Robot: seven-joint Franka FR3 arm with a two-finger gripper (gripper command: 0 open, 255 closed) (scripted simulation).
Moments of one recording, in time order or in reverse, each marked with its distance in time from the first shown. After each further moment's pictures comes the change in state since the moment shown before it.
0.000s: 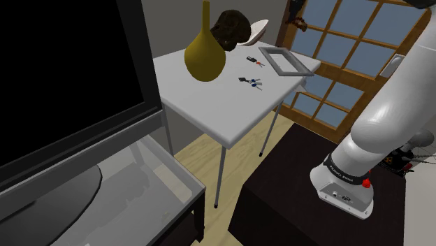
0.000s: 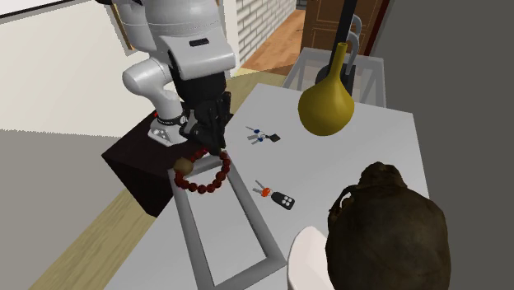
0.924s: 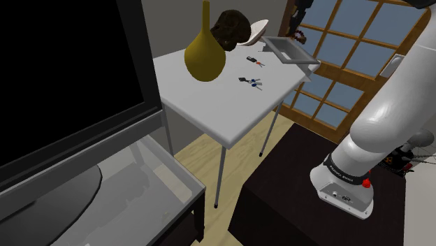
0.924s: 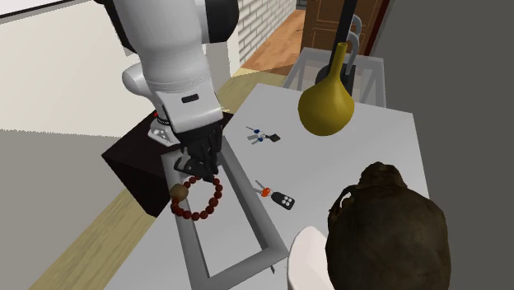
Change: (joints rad) arm -0.023 0.002 -0.018 -0.155 0.008 0.155 -0.053
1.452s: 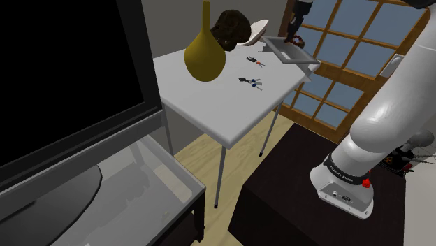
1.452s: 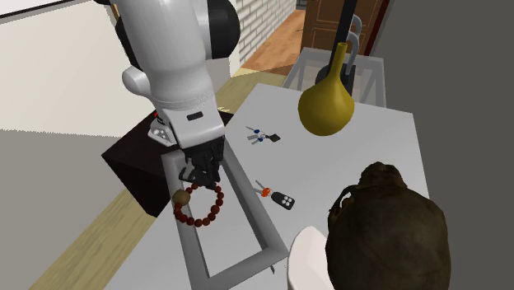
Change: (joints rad) arm 0.001 0.004 0.001 -0.065 0.003 0.069 -0.003
